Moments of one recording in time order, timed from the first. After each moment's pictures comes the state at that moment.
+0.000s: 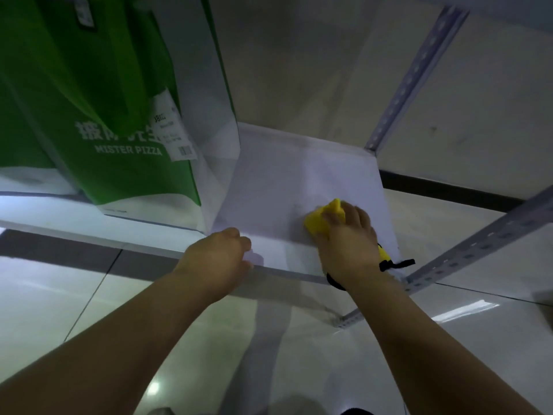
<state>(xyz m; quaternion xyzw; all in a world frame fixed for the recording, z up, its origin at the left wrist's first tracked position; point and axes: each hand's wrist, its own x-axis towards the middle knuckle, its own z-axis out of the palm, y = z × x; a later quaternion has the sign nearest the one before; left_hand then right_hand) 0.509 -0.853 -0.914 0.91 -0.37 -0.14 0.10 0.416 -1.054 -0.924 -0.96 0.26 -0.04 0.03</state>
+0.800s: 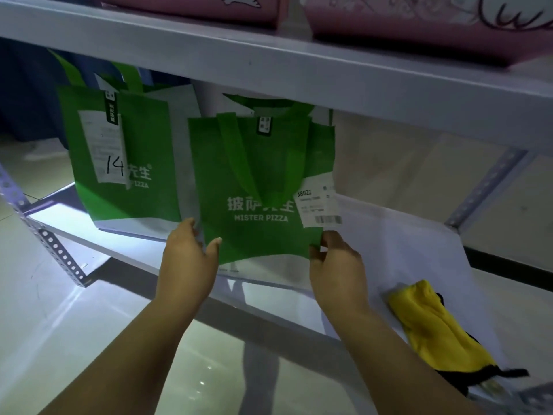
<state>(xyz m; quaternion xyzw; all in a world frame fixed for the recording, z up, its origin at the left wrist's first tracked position) 0.604 -0.736 -0.883 0.89 0.00 0.10 0.44 0.531 -0.929 -0.883 -0.91 0.19 -0.22 0.28</state>
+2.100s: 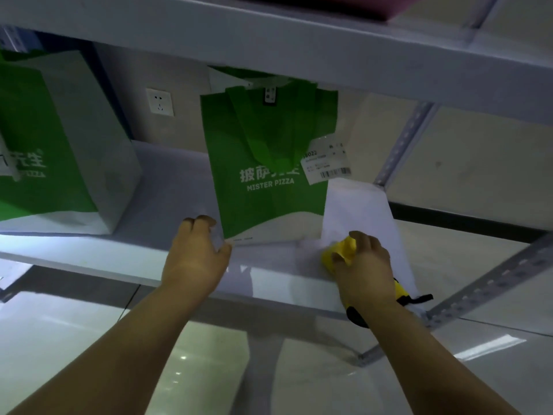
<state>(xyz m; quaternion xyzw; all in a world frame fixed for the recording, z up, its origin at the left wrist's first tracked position) 0.560 -0.825 -0.900 0.92 -0.16 0.02 0.35 0.426 -1.040 -0.908 -0.90 0.37 -0.13 0.19</state>
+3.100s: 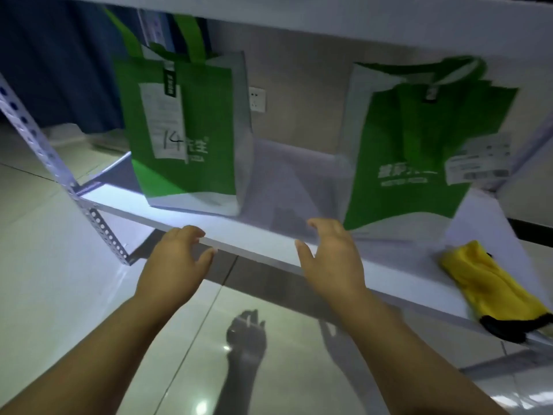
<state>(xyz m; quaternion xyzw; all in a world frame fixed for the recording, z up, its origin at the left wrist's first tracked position) 0.612 -0.590 -0.909 0.95 -0.11 0.06 0.30 0.536 -0.807 -0.898 -0.94 0.17 -0.16 0.27</state>
